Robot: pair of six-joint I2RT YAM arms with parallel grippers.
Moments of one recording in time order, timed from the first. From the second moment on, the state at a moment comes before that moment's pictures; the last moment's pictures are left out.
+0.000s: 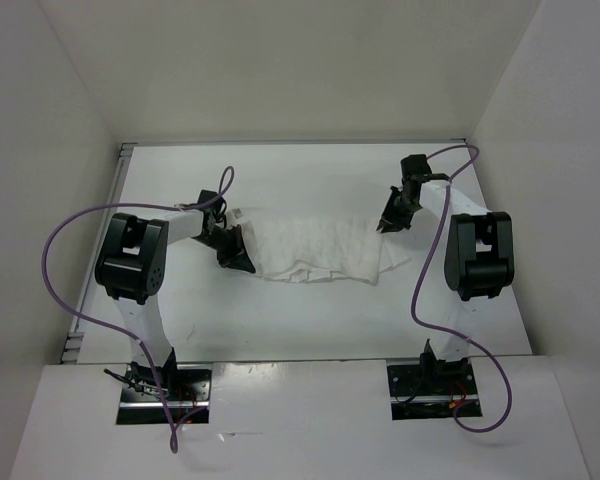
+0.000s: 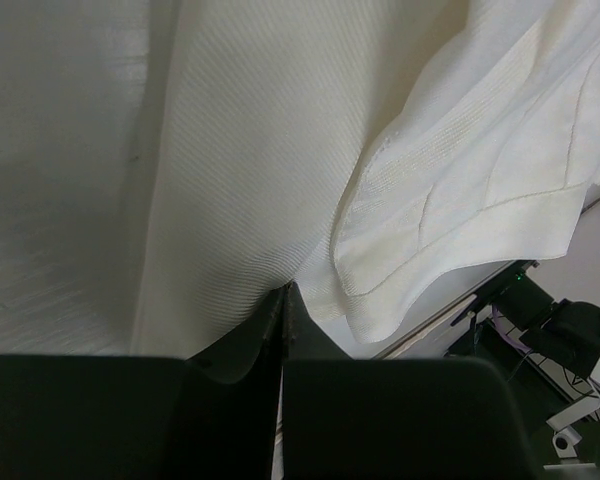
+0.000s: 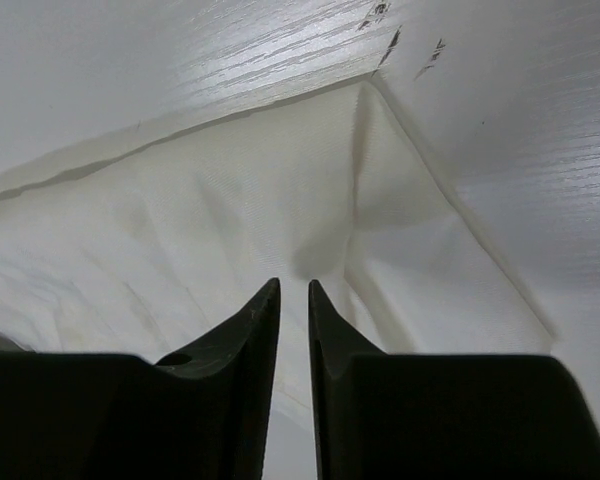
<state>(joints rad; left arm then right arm) -0.17 1.93 1.12 -0.54 0.60 -0.45 0.05 1.88 1.34 -0.64 -0.18 0.52</state>
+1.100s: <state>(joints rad) -0.17 1.94 1.13 -0.55 0.60 -0.45 0.05 1.95 1.35 -0.65 -0.13 0.52</state>
